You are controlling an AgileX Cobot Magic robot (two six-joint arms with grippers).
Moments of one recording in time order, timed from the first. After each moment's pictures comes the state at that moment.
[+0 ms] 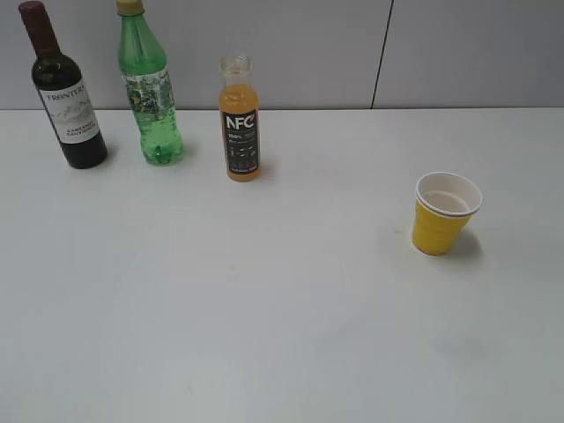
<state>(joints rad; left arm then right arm) 0.01 0.02 -0.48 -0.15 1.08 0.11 0.04 0.00 -0.51 0.08 1.04 -0.08</state>
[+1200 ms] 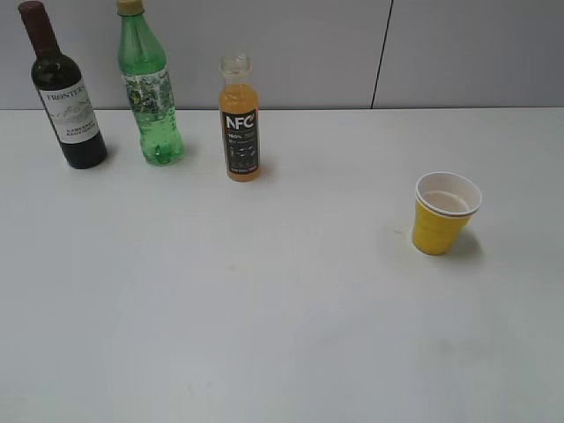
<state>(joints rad) 0.01 0.02 -0.48 -0.15 1.08 0.11 0.04 0.65 -0.20 0.18 -0.24 -0.20</state>
